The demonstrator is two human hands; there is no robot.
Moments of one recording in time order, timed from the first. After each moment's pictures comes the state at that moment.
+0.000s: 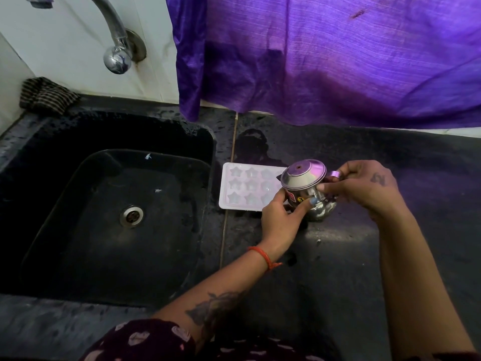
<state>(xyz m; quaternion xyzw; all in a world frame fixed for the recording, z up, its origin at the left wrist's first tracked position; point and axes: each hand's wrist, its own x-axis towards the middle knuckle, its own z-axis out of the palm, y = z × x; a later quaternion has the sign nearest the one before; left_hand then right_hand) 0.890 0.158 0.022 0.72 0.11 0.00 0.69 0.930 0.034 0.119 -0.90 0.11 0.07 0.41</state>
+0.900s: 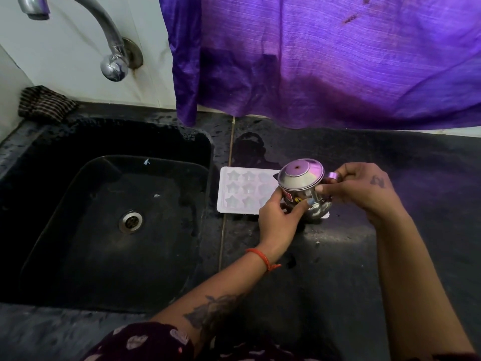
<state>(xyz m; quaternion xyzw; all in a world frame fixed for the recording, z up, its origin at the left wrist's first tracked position) 0.891 0.158 0.027 0.72 0.12 0.01 0.69 0.929 0.032 0.119 -0.87 0.11 0.07 0.47</state>
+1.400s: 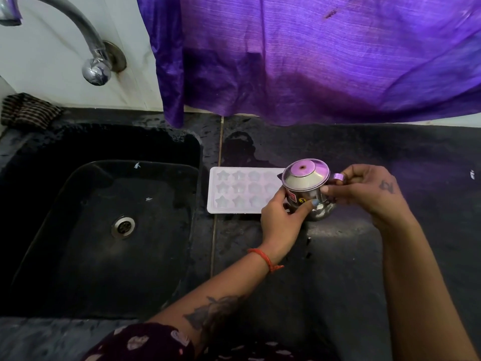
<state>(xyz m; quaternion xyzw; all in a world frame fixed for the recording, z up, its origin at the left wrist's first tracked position) 0.888 0.139 0.036 0.73 0.10 -0.01 0.67 0.914 0.004 0.117 -0.86 0.11 0.04 0.50</state>
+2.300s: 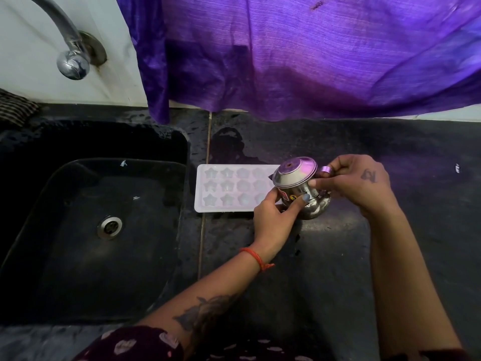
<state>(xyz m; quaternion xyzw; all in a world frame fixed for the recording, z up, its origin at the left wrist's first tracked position) 0.891 0.130 0.030 0.73 0.10 -0.03 0.68 0.922 0.006 0.126 -0.91 0.12 0.04 0.39</state>
